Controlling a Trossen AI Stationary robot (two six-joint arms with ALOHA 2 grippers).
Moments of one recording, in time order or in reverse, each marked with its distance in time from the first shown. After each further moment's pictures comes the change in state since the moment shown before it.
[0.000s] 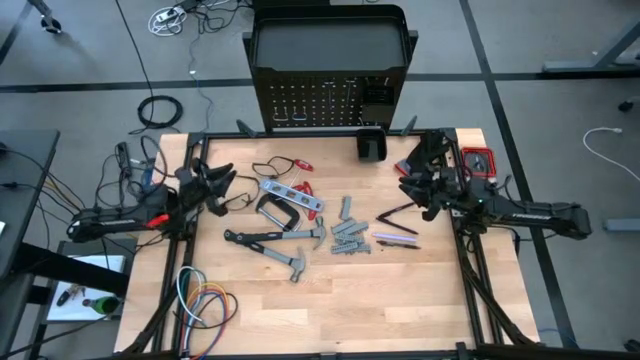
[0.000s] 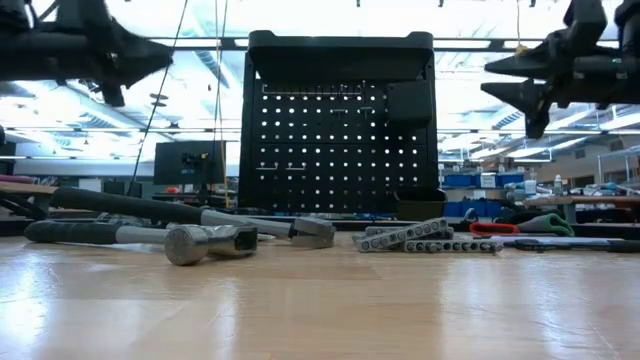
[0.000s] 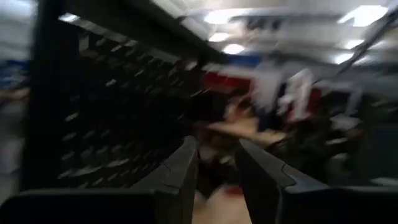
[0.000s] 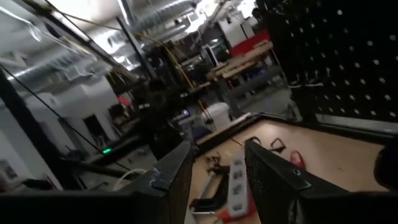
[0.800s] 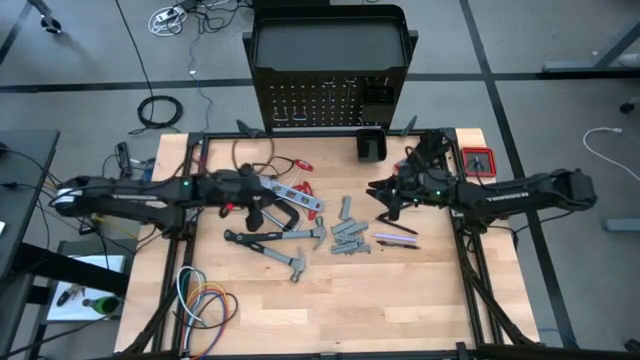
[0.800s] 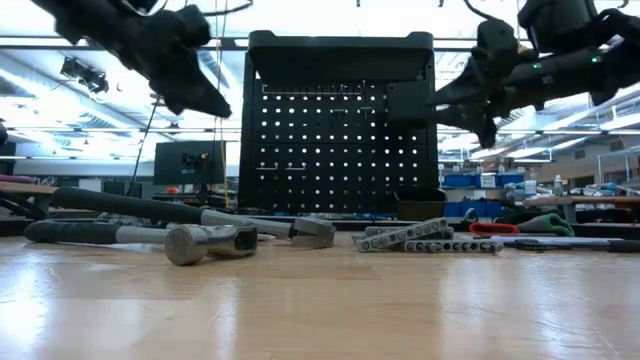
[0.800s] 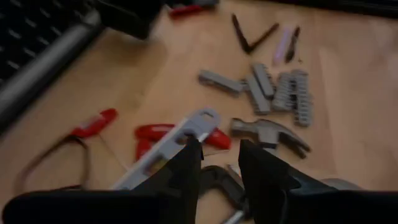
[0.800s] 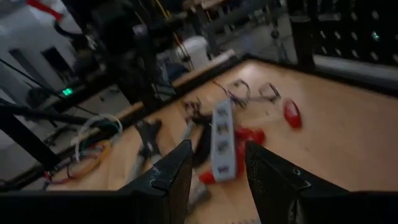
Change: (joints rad) left arm 0.014 0.893 0.520 -0.475 0.366 -0.046; right arm 0.032 0.763 0.256 0.213 -0.011 -0.024
